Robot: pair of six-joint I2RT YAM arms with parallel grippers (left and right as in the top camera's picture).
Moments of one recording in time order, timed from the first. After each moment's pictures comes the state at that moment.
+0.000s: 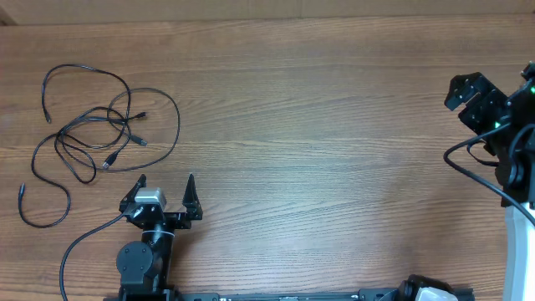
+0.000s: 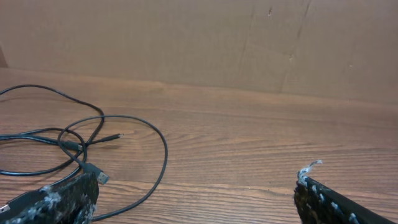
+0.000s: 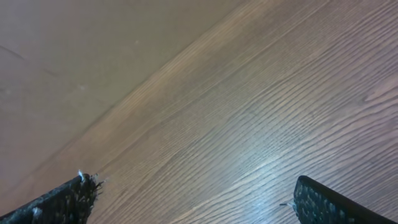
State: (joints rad) left arm -0.01 0.02 0.01 -0.07 0.04 -0.12; right arm -0.27 1.15 1.28 -0.78 -0.12 0.47
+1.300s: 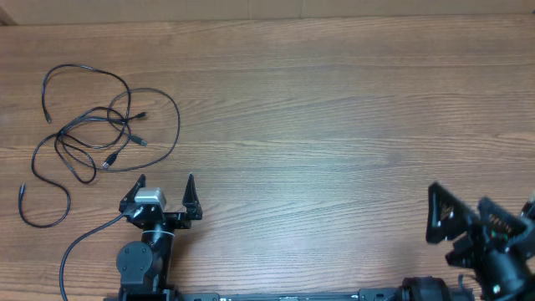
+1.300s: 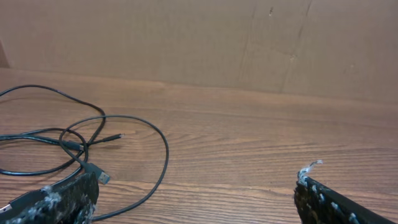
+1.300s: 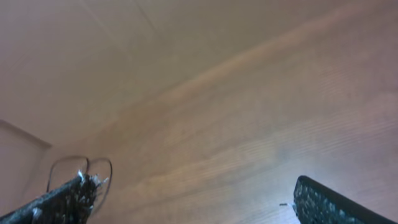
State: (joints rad) left arm -0.01 0.02 0.01 -0.07 0.04 -0.12; right arm -0.01 0.48 1.27 -1.20 -0.12 0.47
